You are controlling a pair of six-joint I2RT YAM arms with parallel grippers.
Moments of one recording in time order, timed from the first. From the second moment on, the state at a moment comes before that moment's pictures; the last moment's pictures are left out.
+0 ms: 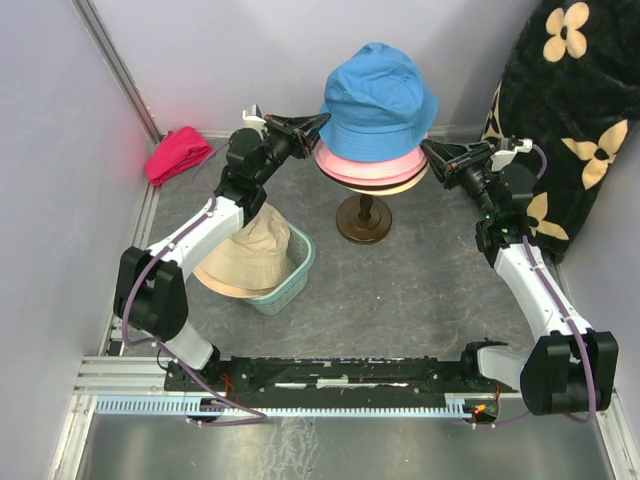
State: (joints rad) left arm -0.44 1.60 1.25 0.51 0.20 -1.68; right arm 0.06 1.17 0.86 0.47 -0.36 1.52
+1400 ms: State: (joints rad) left arm -0.32 1.75 1.46 0.42 0.48 -1.50; right arm -0.02 1.55 1.27 0.51 -0.39 1.59
